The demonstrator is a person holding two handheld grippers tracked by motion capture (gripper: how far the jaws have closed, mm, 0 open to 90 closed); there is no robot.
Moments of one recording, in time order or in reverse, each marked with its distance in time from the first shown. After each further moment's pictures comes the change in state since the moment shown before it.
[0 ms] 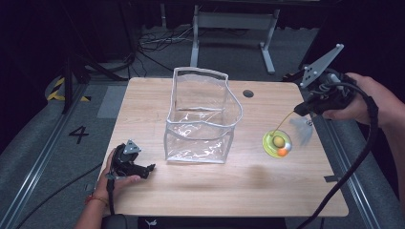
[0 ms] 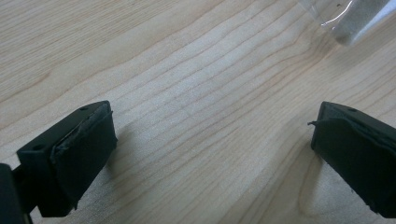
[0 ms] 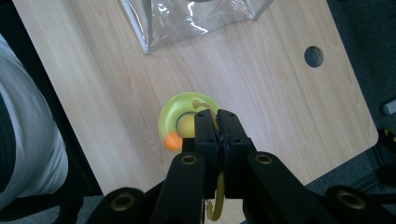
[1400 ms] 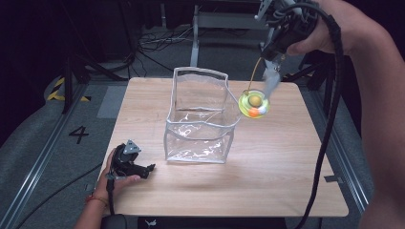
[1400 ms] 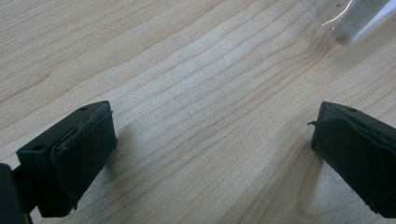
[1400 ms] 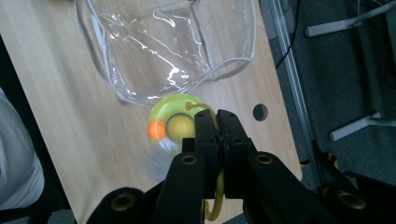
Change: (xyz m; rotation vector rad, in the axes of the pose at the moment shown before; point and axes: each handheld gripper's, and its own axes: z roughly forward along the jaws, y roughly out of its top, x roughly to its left) left arm 0.000 0.000 0.000 0.001 -0.001 0.000; right arm -0.028 0.146 -0.059 0.025 -0.073 -0.133
